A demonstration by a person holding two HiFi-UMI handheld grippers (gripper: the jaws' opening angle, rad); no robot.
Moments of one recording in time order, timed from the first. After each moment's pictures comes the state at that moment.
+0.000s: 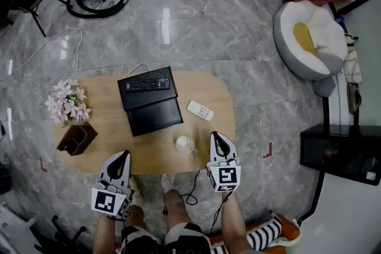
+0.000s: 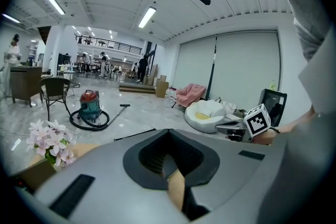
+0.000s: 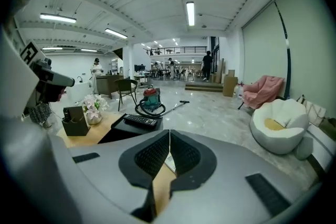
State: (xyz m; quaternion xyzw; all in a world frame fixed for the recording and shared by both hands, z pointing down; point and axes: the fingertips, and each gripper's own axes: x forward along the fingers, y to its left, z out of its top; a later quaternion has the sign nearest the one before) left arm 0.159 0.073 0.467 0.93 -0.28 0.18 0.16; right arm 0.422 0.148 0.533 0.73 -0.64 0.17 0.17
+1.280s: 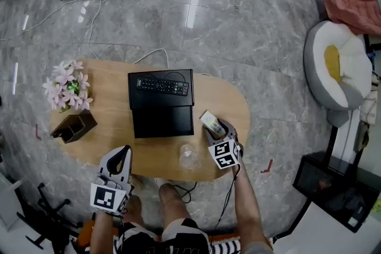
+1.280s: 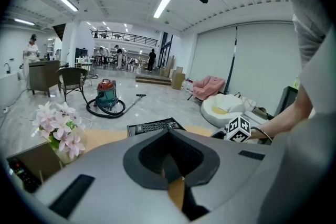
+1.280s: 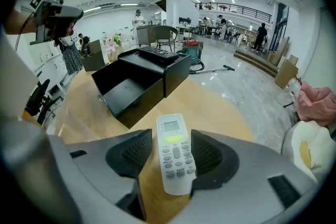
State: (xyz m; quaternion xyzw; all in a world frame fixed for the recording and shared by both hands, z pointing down) left arm 0.162 0.027 0.530 0.89 -0.36 0.22 0.20; right arm 0.435 0.069 0.734 0.47 -0.74 0.24 0.41
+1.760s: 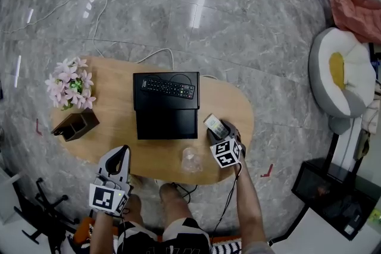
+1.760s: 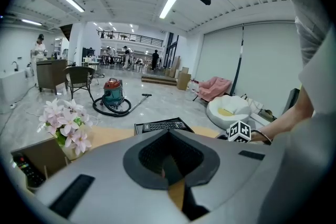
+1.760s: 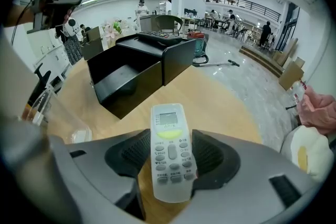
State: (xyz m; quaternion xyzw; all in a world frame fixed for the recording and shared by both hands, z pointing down) left arm 0.145 0.018 0.537 0.87 -0.39 0.21 0.21; right arm 0.438 0.065 0.766 0.45 -0.73 0.25 0.45
